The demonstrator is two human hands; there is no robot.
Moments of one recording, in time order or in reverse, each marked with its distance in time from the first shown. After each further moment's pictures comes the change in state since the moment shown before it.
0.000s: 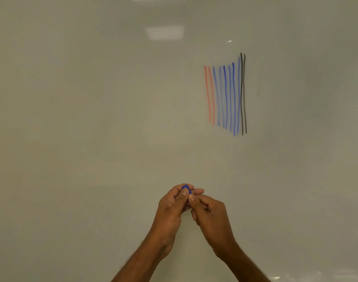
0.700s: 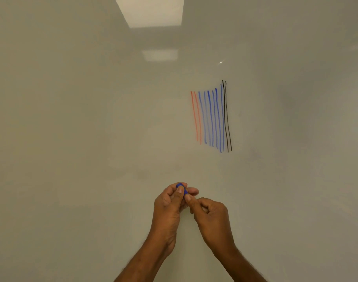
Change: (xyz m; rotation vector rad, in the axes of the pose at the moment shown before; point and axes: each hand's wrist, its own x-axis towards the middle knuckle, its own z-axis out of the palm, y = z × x) left_hand 0.014 0.037 0.037 -0.167 0.134 0.060; right_hand 0.011 -0.042 -0.025 -0.111 0.153 -0.056
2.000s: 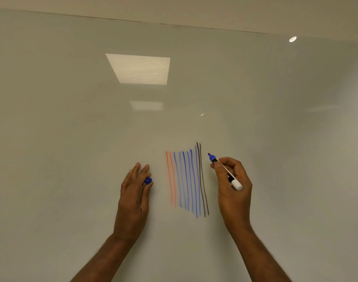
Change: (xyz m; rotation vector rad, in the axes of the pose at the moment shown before) left_hand 0.158 0.060 0.012 0.737 0.159 1.066; right_hand 0.161 -0.096 -0.093 0.183 0.412 -0.458
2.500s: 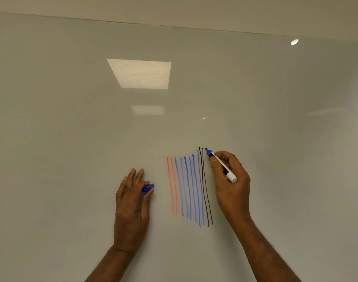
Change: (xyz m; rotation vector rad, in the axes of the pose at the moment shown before) left_hand 0.002 -0.015 0.013 0.083 0.117 0.075; right_hand 0.033 0.021 0.015 -0.106 -0.041 -0.135
